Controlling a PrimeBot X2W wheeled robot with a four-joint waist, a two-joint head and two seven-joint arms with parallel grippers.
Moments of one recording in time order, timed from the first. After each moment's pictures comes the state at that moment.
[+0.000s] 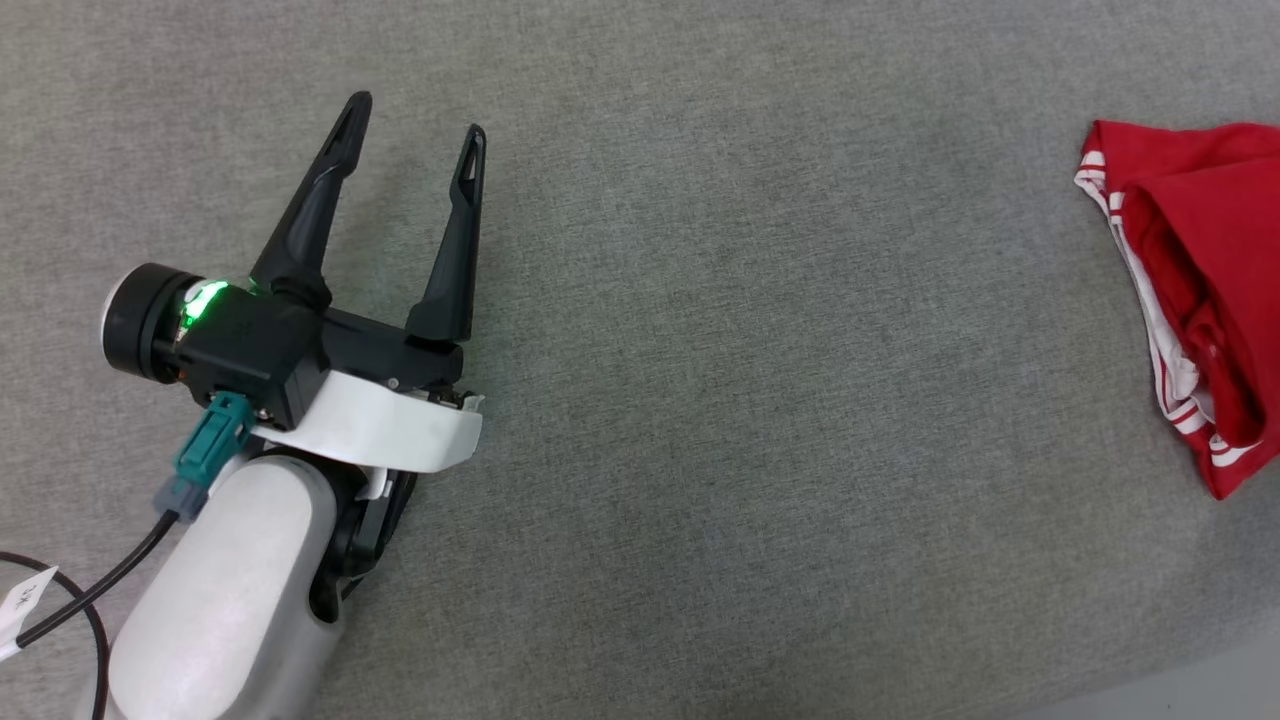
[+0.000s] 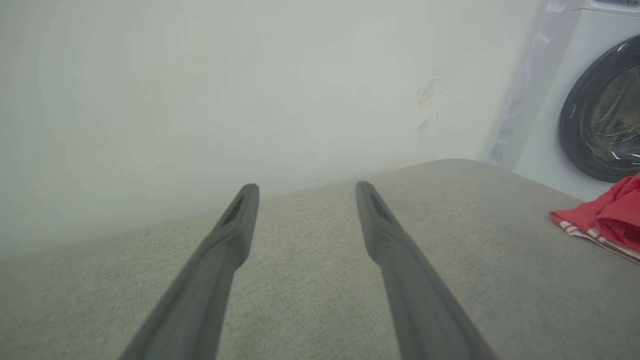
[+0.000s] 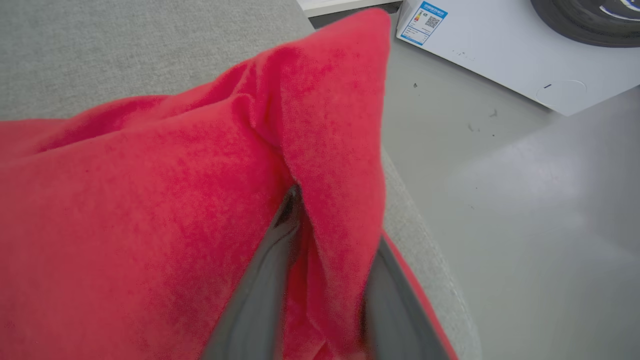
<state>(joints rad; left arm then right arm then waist) -0.50 0.40 -0.40 -0.11 -0.34 0.13 -0.19 -0.71 -0.42 -0.30 0.71 0.18 0.13 0.27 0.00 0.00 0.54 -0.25</state>
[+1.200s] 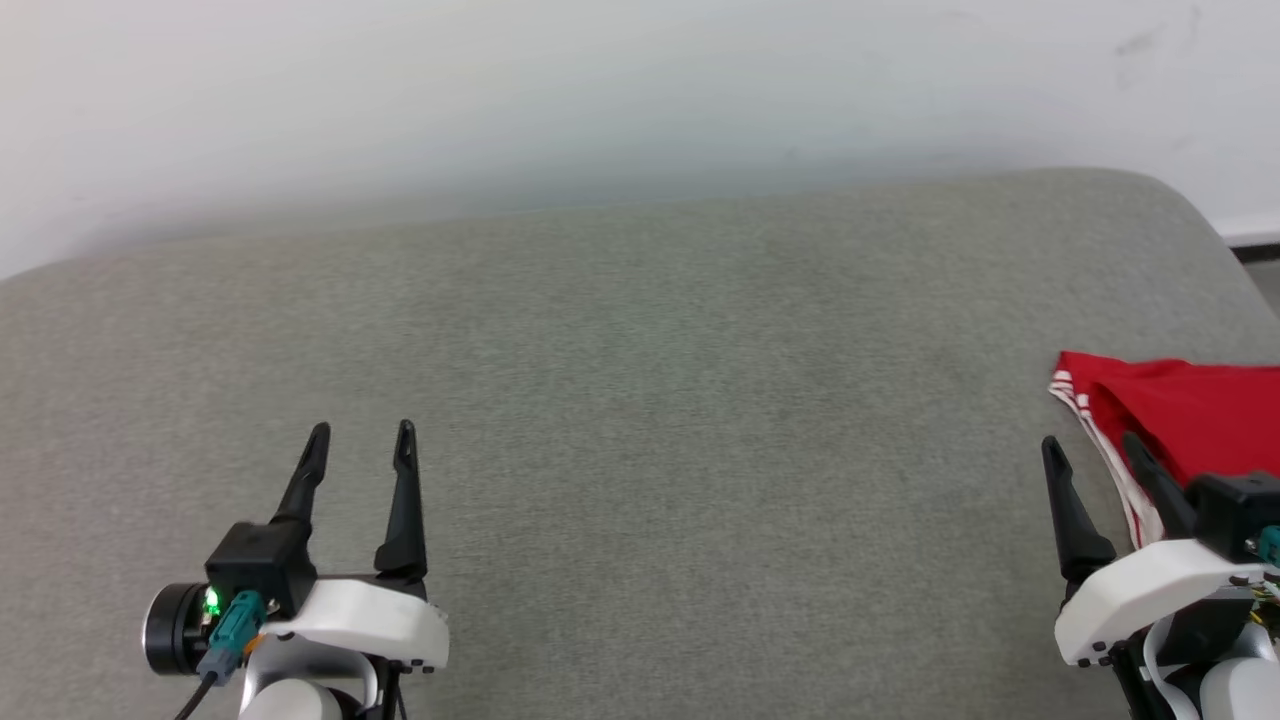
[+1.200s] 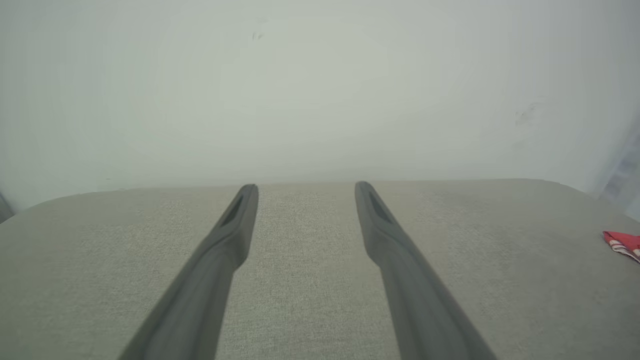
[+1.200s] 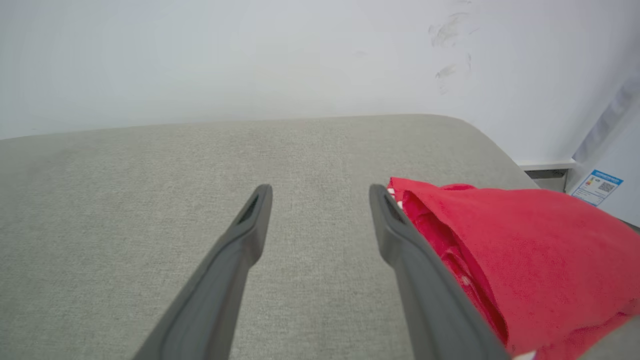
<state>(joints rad) -0.12 0.34 -0.34 0.05 -0.46 0.26 -0.25 -0.09 -0.13 -0.09 0.13 0.15 0.13 0.07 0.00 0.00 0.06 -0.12</state>
